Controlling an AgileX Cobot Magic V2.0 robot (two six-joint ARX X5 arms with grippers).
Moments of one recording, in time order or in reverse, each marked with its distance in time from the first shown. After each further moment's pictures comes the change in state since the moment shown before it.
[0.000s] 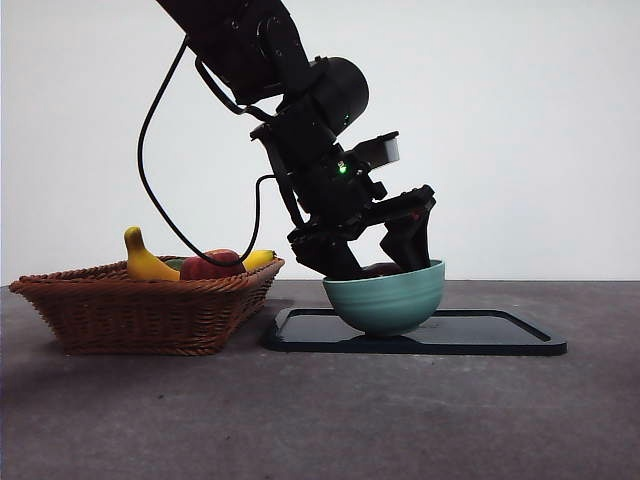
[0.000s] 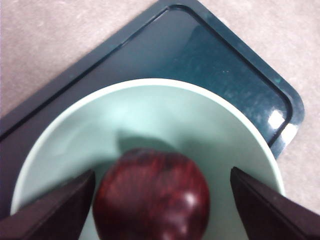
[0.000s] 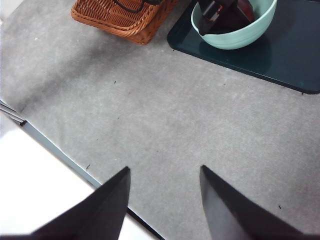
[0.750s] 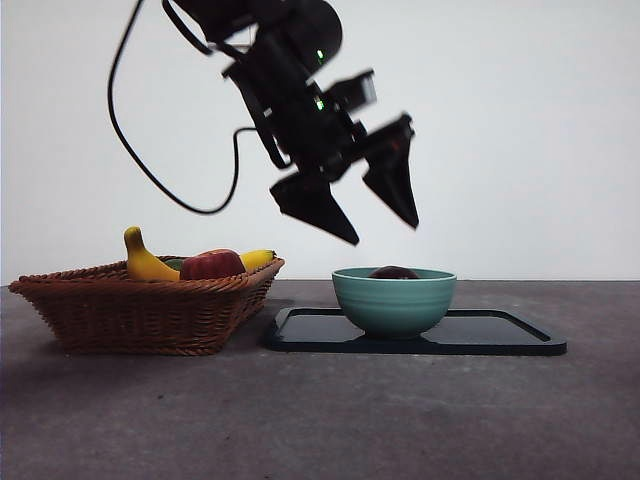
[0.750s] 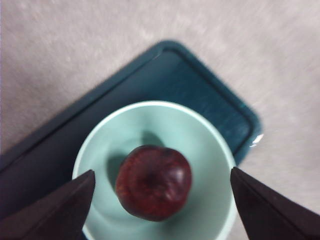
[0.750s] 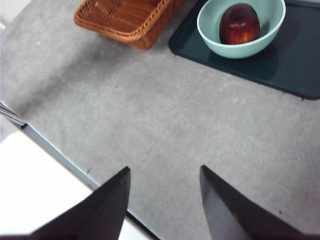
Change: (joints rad) left arm 0.032 -0.116 0.000 -0.067 0.050 -0.026; right arm 0.000 0.000 0.000 0.008 0.000 0.000
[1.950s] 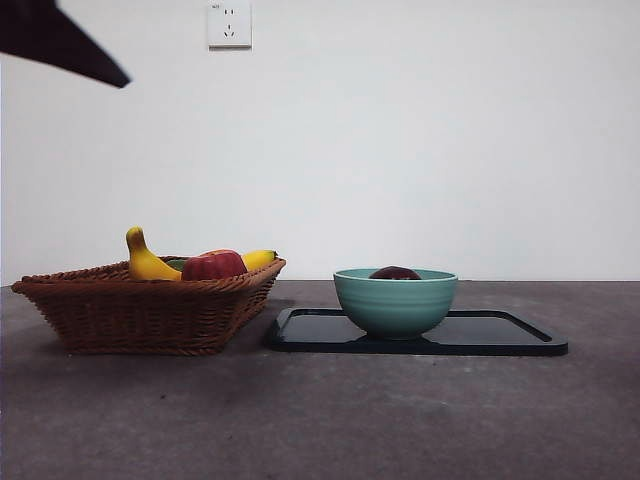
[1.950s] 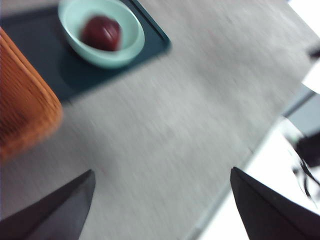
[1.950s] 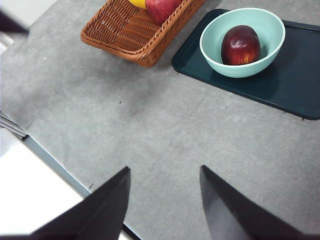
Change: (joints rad) left arm 0.105 -1.050 -0.698 -0.235 0.168 -0.136; right arm 0.000 0.000 0.000 0.066 0.005 0.000
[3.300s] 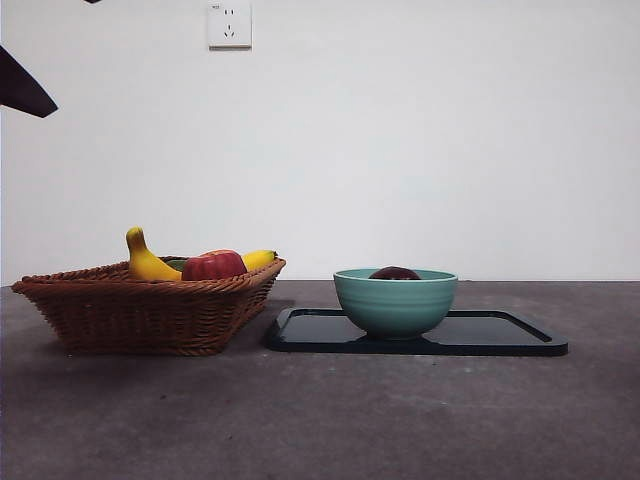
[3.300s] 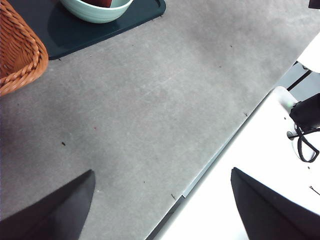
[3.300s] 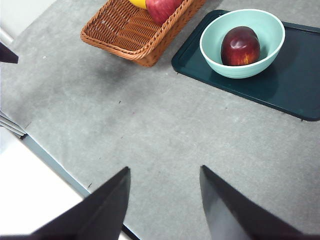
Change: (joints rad) left arm 0.000 -0.183 -0.147 -0.101 0.039 0.026; right arm 0.000 0.000 0.000 0.000 0.003 -0.007
